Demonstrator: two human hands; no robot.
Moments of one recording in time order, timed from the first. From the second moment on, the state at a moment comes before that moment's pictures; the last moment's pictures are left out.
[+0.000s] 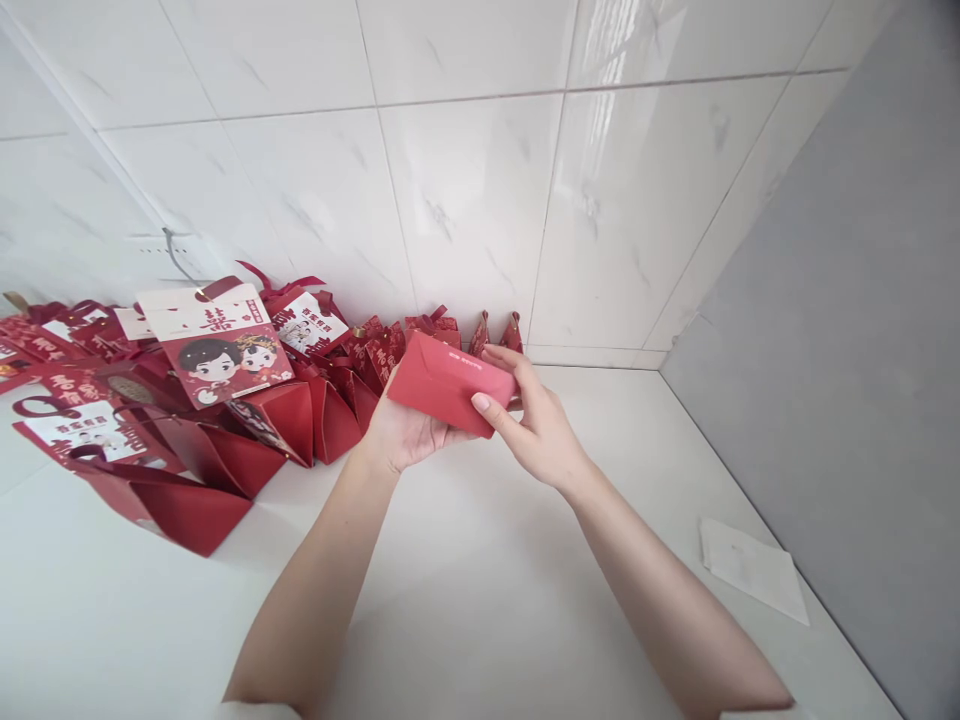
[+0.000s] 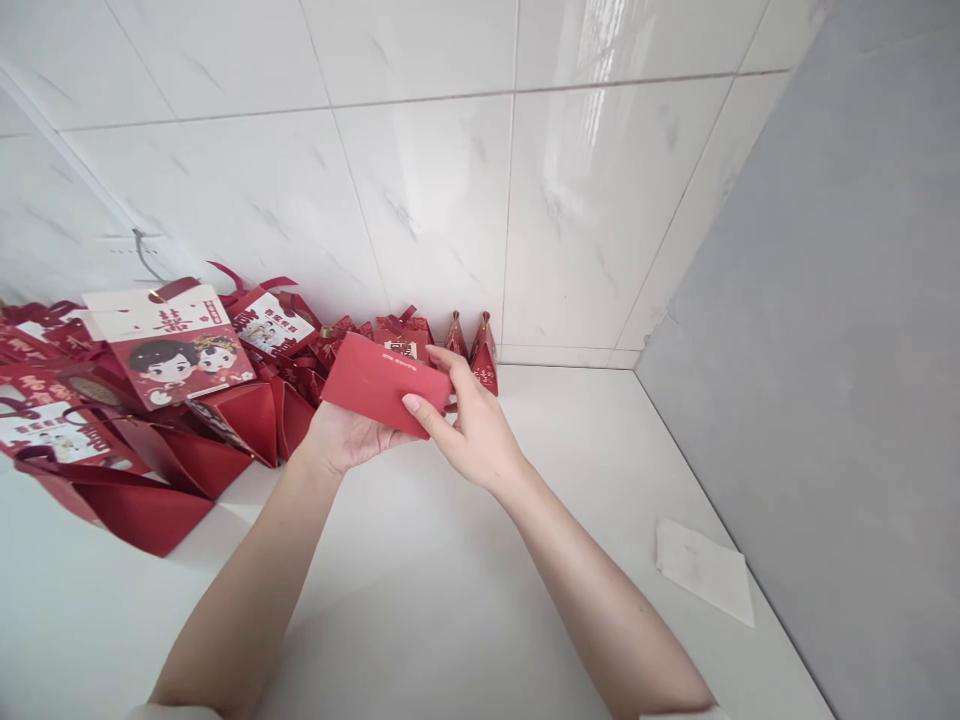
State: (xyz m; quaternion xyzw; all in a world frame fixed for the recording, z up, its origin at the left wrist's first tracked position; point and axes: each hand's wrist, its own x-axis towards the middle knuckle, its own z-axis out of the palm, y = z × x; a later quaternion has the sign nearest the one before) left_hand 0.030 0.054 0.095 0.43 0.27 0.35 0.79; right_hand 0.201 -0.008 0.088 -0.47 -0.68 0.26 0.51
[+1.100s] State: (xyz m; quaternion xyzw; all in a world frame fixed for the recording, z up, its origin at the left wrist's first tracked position) left_hand 0.039 0.054 0.084 0.28 0.27 0.39 0.84; right_hand 0.202 0.002 0.079 -0.45 -0.80 -0.08 0.39
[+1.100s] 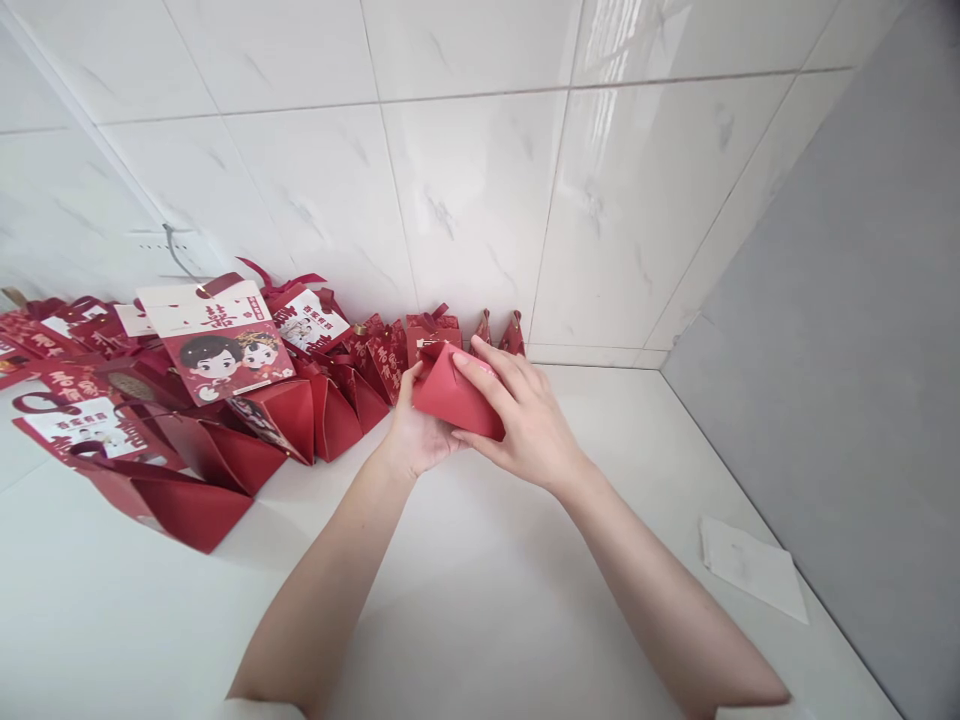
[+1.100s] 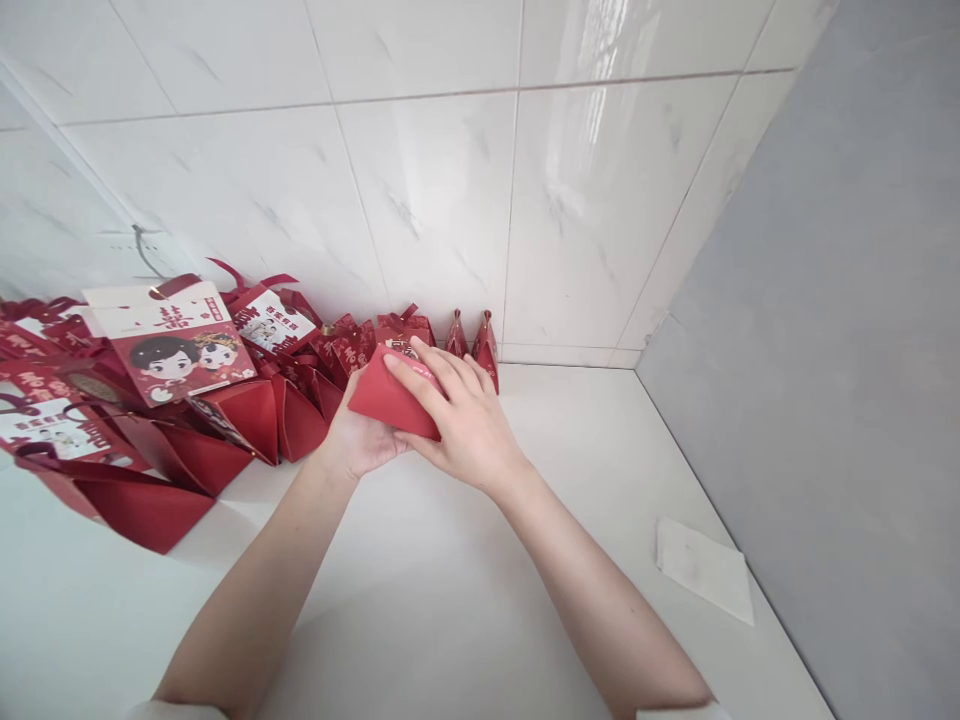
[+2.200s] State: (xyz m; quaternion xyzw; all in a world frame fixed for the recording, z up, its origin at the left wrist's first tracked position) left_hand -0.009 0.059 0.105 0.62 0.36 0.39 0.58; right_hand 0.214 0.010 0.075 -0.42 -0.67 0.20 0.58
